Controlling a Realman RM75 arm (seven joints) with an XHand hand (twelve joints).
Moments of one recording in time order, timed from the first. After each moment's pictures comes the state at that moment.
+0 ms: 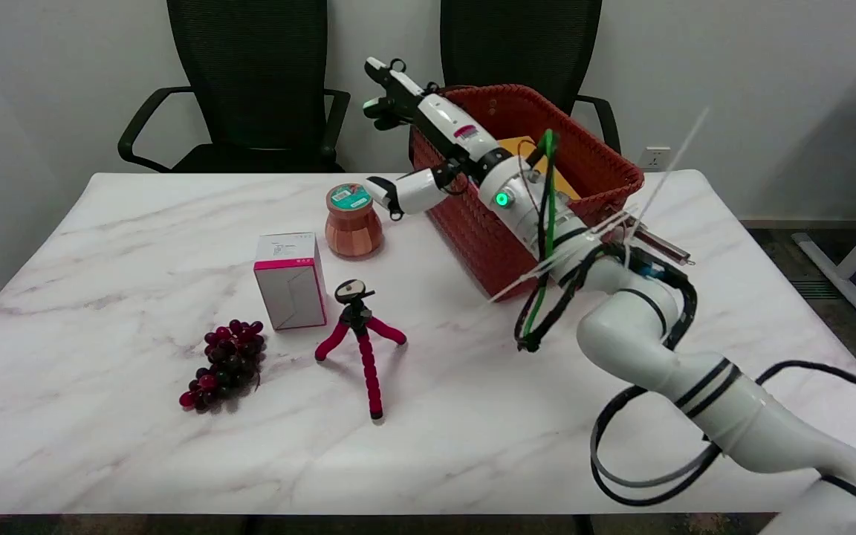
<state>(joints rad) 0.35 -1.19 -1.91 1.50 0.38 0.17 0.74</state>
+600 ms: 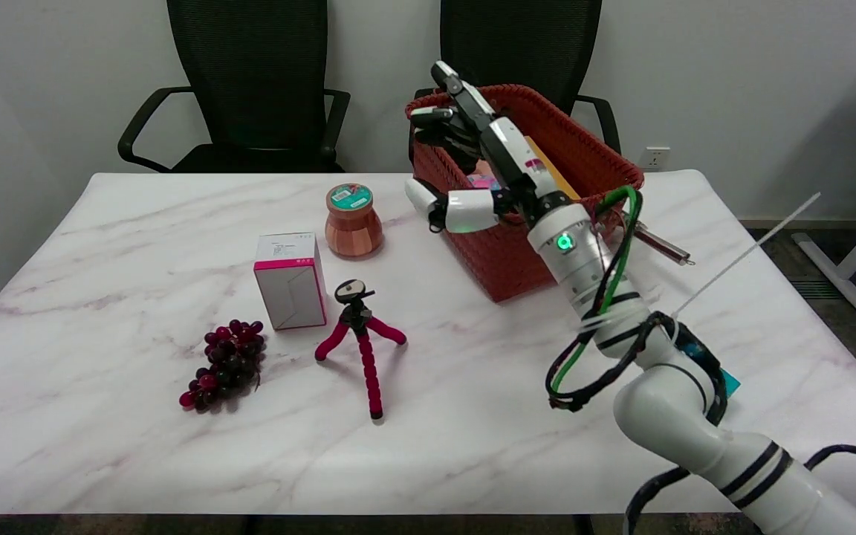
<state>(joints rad) 0.05 -1.20 -1.82 1.67 0.62 0.38 0.74</state>
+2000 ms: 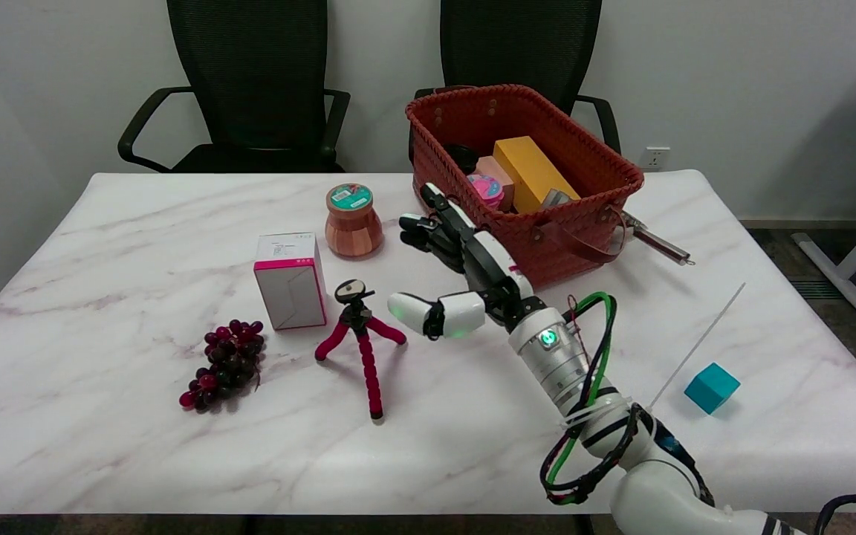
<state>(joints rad) -0.09 -1.17 -2.06 1.60 0.96 0.55 0.74</state>
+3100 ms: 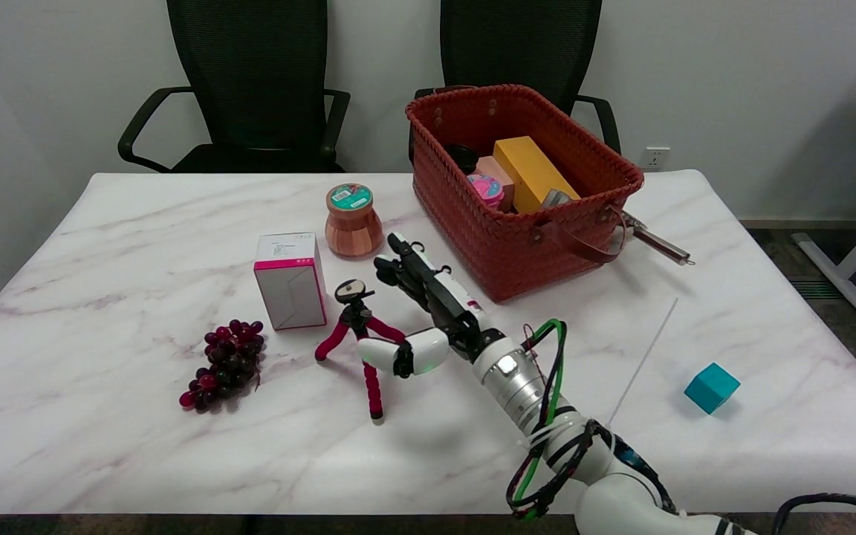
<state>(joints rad) -0.02 -1.24 -2.15 1.44 0.99 0.50 0.74</state>
